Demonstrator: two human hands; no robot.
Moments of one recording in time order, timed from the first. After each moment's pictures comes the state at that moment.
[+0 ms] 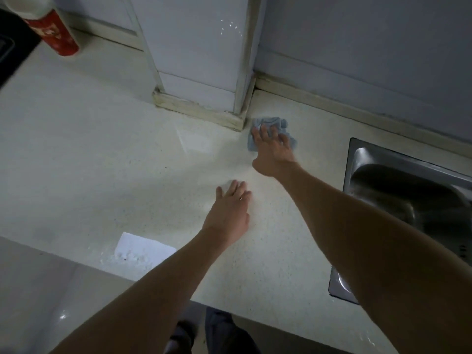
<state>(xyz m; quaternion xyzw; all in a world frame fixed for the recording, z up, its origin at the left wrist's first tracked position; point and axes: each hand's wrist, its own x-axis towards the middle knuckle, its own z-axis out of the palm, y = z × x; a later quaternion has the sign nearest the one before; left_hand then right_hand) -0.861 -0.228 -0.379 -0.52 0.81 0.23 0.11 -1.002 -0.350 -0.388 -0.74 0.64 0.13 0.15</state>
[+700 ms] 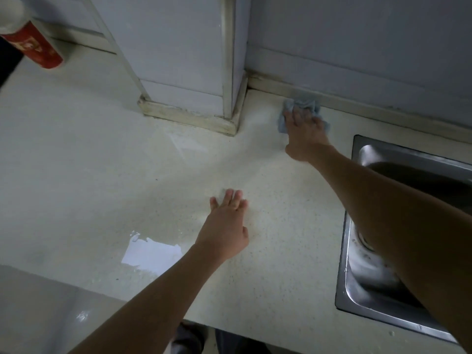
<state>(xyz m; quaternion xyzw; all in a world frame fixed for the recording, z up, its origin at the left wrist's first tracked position) -0.863 -0.239 -0.379 -0.52 0.79 0.27 0.17 -1.085 -0.400 -0.397 -0.72 0.68 0.14 0.10</state>
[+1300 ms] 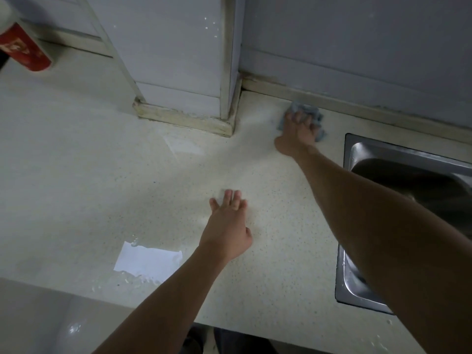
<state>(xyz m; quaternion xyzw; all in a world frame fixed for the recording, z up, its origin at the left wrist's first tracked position) -0.866 -0.236 -0.381 -0.50 0.81 0.25 0.18 -1.063 -0.396 -0.390 -0.59 0.79 0.07 0.17</state>
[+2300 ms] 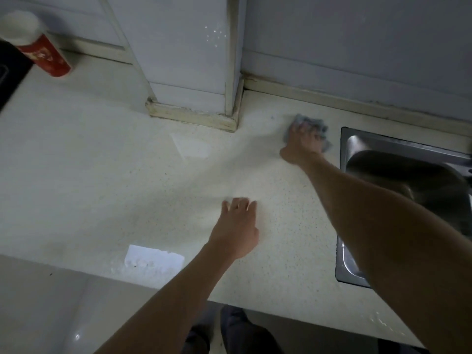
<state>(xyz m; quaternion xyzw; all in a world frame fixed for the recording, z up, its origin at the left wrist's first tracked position) -0.860 -0.201 -0.361 -0.48 0.83 0.26 0.13 -1.061 -0.343 -0.371 -0.58 0.79 0.11 0.15</state>
